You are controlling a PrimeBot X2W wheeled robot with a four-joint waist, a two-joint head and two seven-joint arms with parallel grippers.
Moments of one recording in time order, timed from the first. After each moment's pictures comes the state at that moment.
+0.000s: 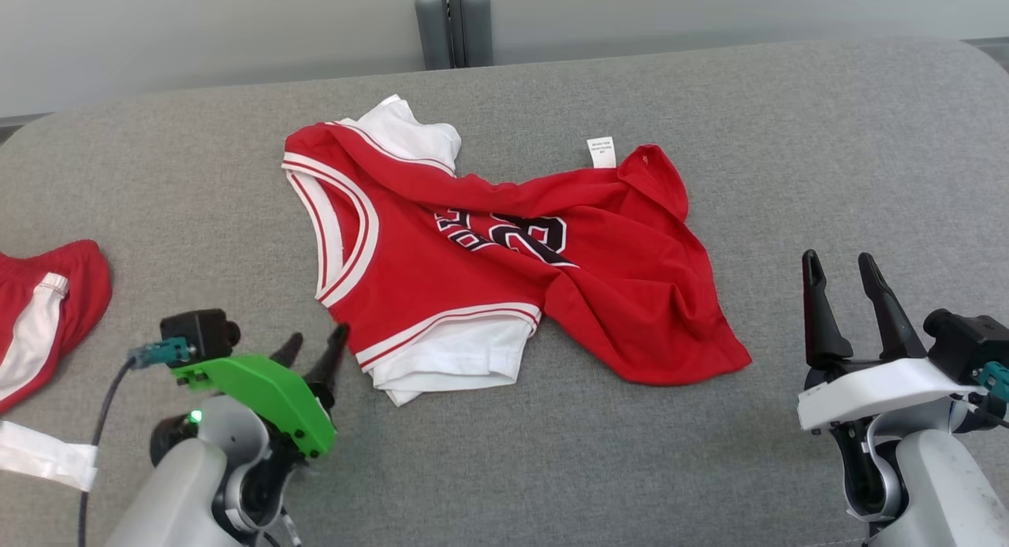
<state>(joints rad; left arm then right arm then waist) -0.36 0.33 -0.47 0.40 -0.95 0.02 0.15 -0.18 -0.15 0.01 0.25 0.41 0.13 -0.26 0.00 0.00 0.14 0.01</state>
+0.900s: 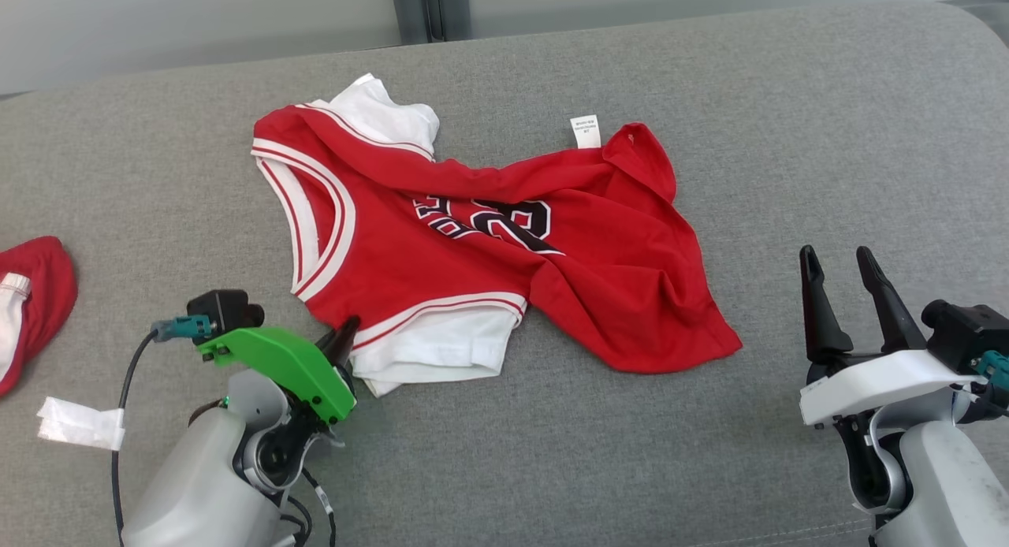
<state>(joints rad) -0.47 0.22 -0.45 0.64 -1.07 -0.06 0.20 -0.20 -0.18 0.03 0.26 0.41 0.13 -0.24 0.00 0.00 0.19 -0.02</state>
